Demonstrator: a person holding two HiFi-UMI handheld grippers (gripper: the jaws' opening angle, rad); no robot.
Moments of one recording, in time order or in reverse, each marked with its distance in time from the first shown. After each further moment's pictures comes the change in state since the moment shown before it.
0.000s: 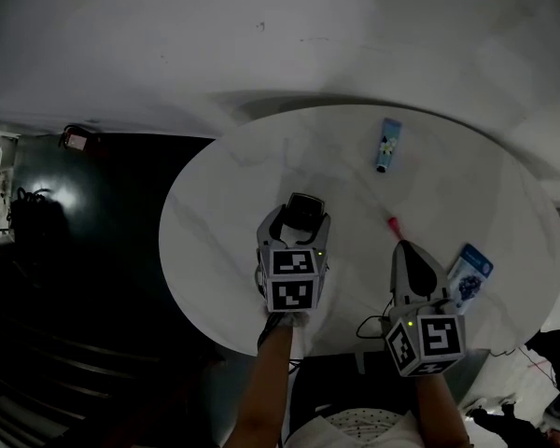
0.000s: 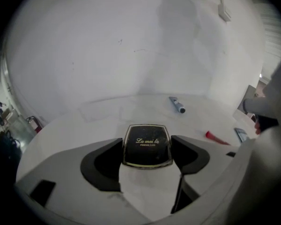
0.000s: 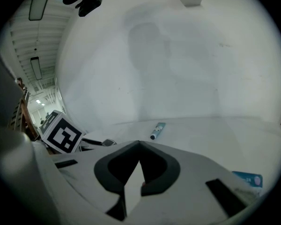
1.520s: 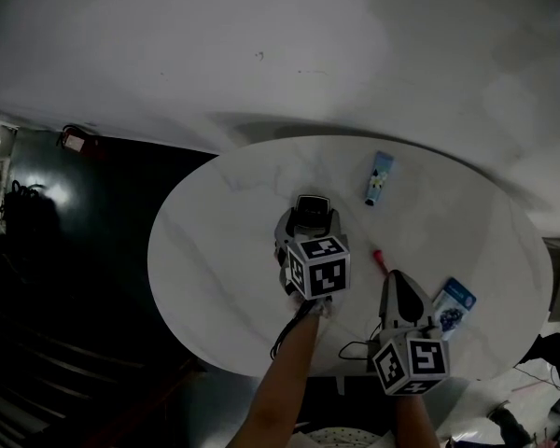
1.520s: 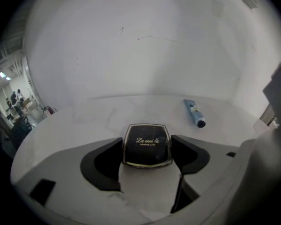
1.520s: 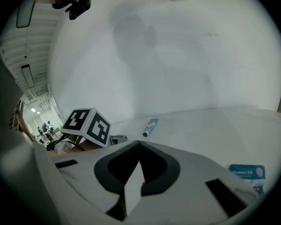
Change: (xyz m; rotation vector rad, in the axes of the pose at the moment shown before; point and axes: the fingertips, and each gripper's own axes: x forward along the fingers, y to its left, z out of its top) left arm 0.064 -0.013 0.030 -0.128 0.020 0.187; right arm 0.007 -0.026 -0.007 0.100 0.024 -0.027
